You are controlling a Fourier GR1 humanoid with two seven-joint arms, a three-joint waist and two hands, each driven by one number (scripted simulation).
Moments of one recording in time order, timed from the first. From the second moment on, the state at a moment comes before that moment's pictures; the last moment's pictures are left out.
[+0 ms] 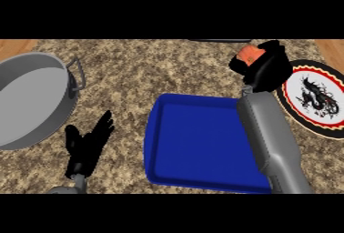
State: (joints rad) left arm -0.01 0.11 -0.10 -1.42 0.11 0.05 0.22; right arm -0.78 -0.01 -0.17 -0.94 1.59 -0.76 1.04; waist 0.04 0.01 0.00
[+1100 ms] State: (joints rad) left arm -0.01 0.09 -0.09 -1.40 0.09 0.06 0.20; right arm -0.71 -0.36 -0.43 -0.58 1.31 -1.21 0.77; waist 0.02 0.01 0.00
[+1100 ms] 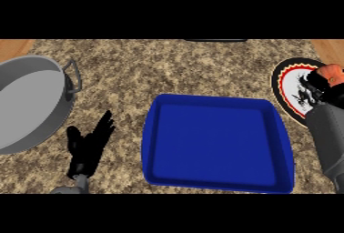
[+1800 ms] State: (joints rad) left arm -0.03 0.09 -0.09 -1.41 0.10 0.05 0.22; right arm -0.70 -0.48 -0.55 -0.42 0.85 -0.95 0.44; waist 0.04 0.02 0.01
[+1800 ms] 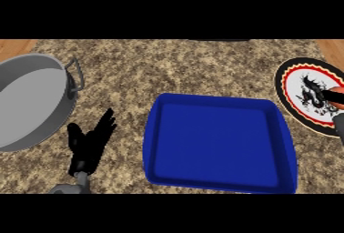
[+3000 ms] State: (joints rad) left arm 0.02 0.10 -0.06 -1.42 0.10 0.04 0.21; right arm -0.42 -0.32 -0.84 -0.72 0.11 -0.58 -0.43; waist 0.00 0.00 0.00
